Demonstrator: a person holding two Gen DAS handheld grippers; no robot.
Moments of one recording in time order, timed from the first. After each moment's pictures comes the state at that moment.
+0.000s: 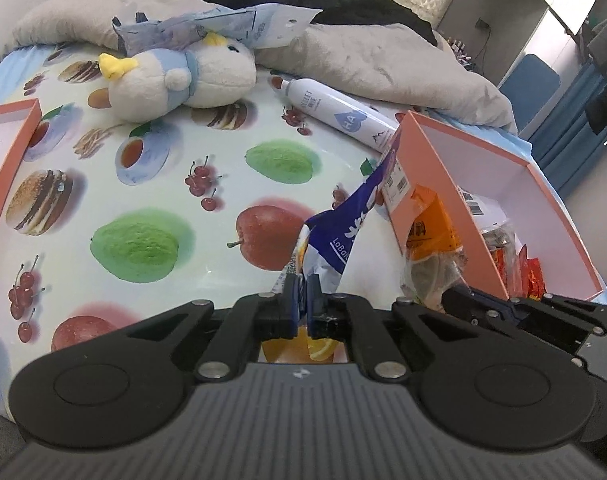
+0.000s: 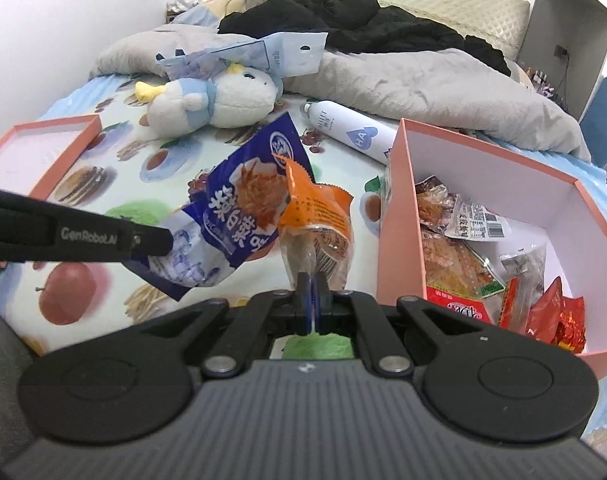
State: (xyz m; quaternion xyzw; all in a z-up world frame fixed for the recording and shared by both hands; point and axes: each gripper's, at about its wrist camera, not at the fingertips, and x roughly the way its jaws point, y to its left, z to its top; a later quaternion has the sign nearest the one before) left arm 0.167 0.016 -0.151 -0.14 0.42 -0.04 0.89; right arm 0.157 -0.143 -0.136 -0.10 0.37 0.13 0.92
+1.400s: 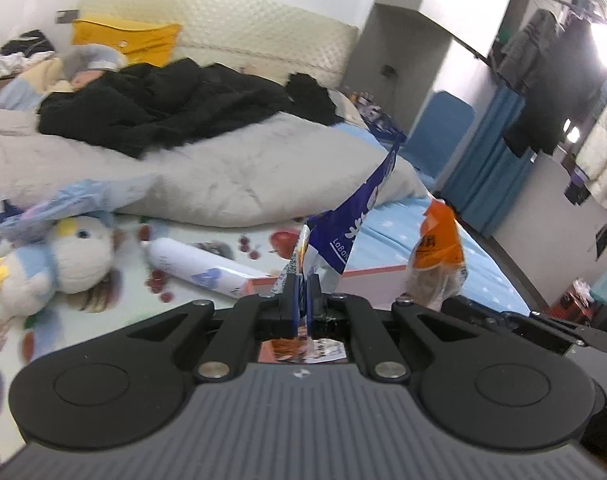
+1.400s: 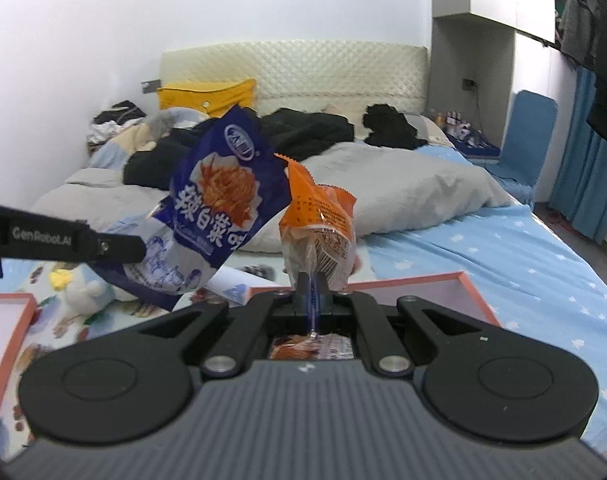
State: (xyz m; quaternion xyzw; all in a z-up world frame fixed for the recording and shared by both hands) left arm 0.281 -0.111 0.012 -0.09 0.32 -0.16 0.93; right arm 0.227 -0.278 -0.018 0.00 0.25 0.03 0.97
